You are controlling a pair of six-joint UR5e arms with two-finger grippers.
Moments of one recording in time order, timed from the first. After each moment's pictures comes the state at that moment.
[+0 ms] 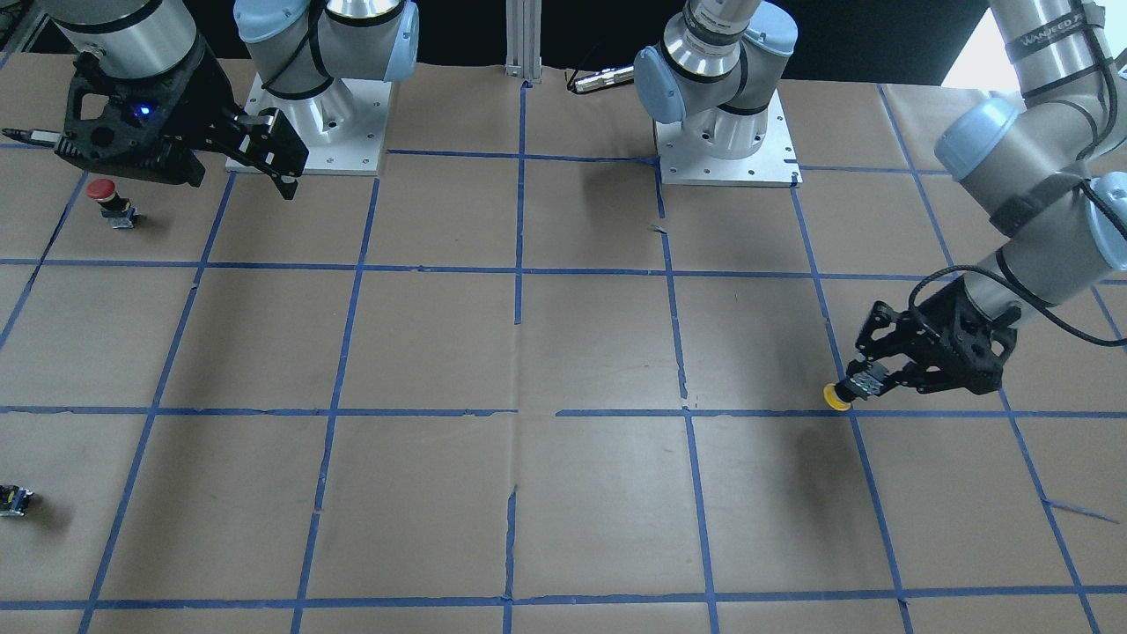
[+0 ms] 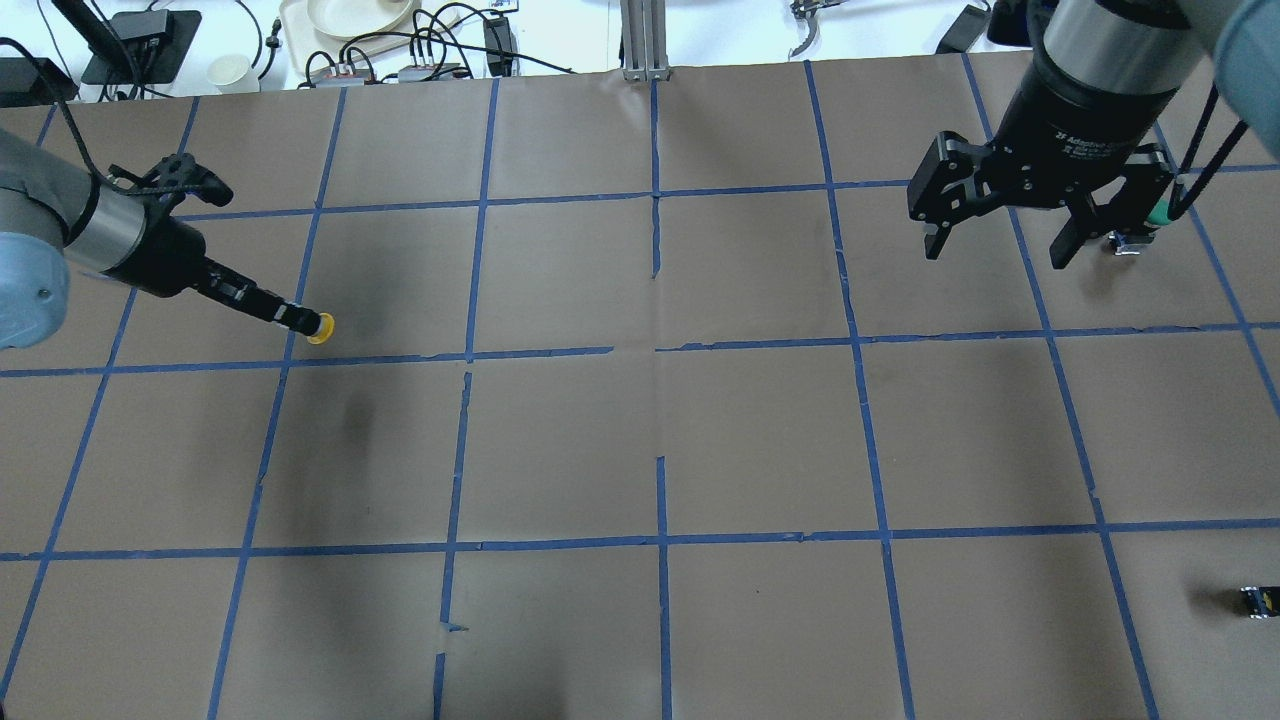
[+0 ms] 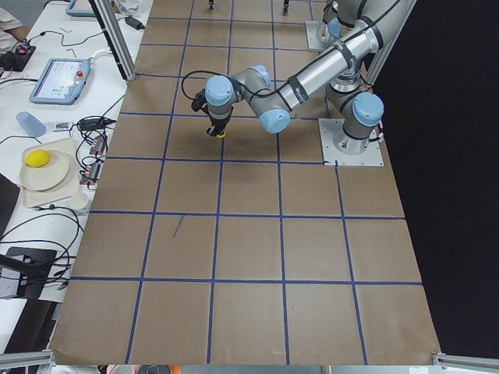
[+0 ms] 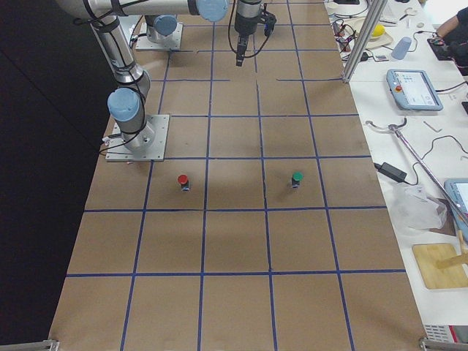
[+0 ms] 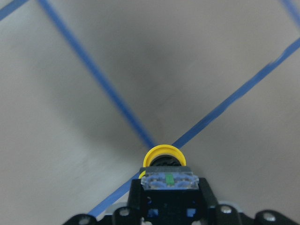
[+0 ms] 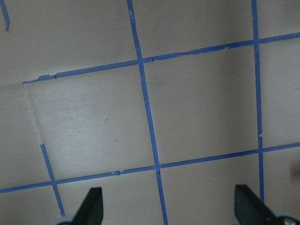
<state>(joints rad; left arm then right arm) -1.12 -1.76 -1.85 -1.27 1.16 1.00 1.51 -1.60 1.56 -1.46 -1.57 0.10</state>
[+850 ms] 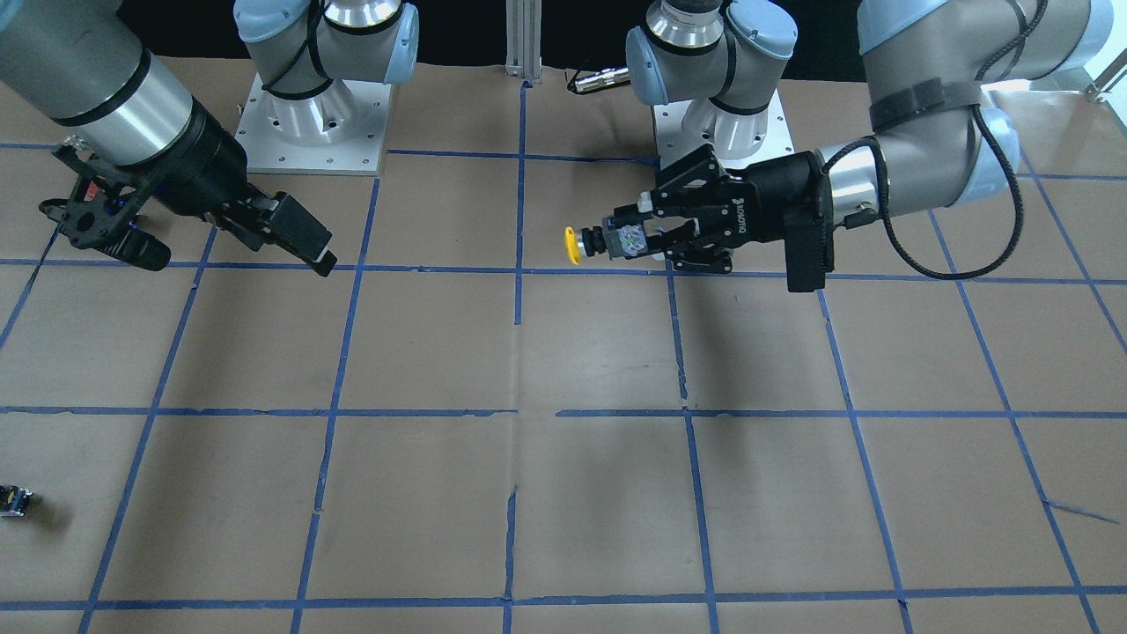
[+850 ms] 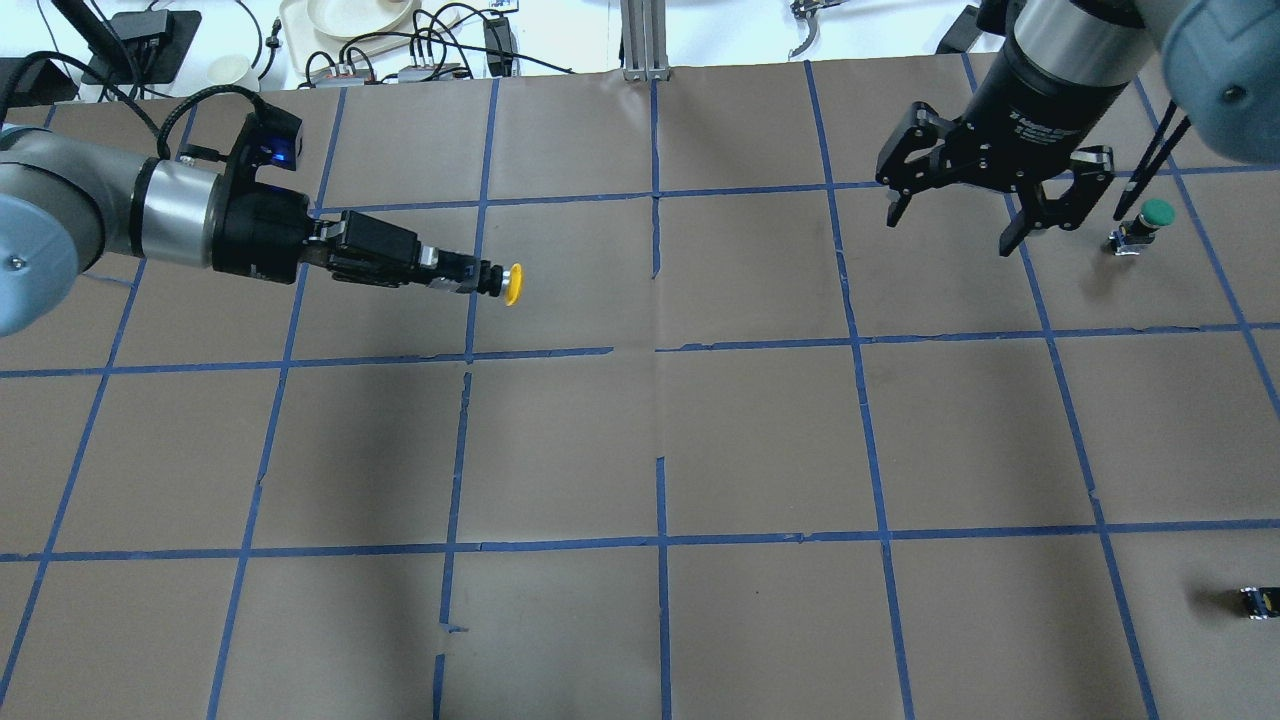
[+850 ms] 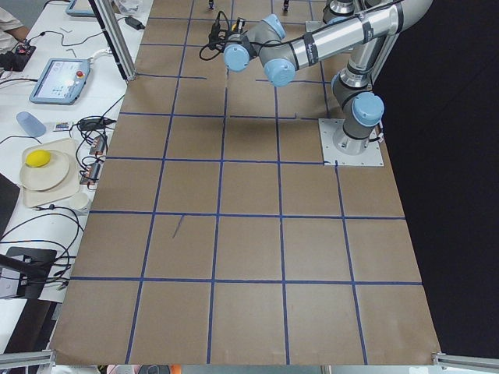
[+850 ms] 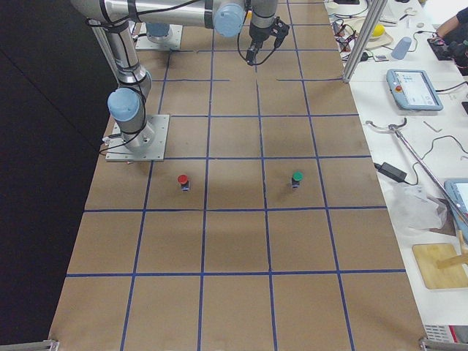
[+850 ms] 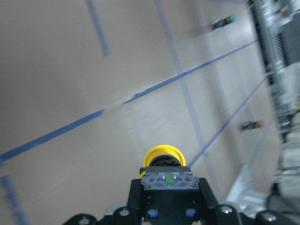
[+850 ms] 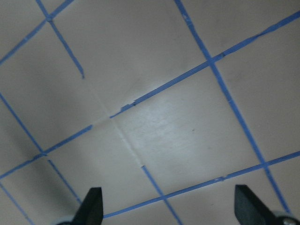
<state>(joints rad) -1.36 -1.59 -1.86 -1.81 0.34 0.82 1.48 -1.49 1.53 -1.55 -1.21 0.45</state>
